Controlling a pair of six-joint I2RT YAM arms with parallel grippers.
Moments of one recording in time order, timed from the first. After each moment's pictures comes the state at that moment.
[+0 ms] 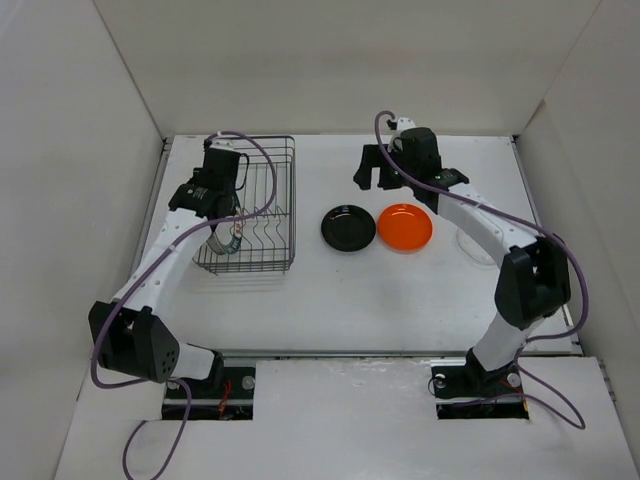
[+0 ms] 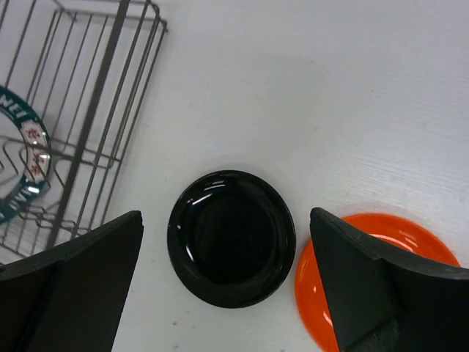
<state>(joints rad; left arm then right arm) -0.26 1.36 1.29 -0.74 -0.51 -0.13 0.41 1.68 1.42 -0.23 -0.06 0.31</state>
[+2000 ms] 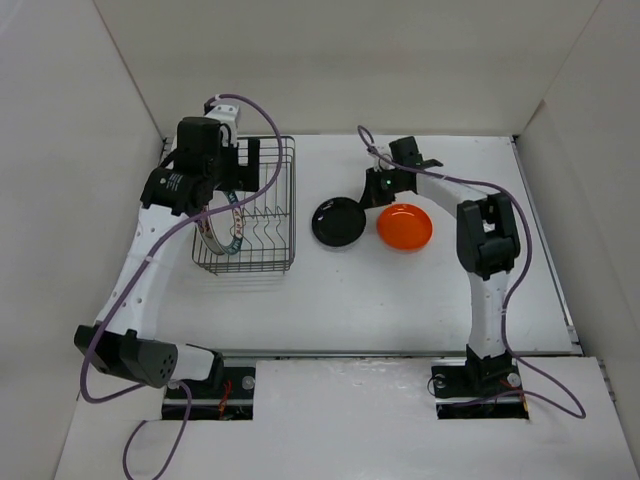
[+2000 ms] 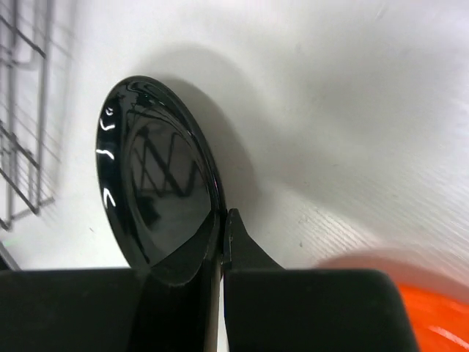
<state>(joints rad) -0.27 1.33 1.58 -0.85 -0.15 -0.06 0.30 2.20 1.70 -0.47 -0.58 0.13</state>
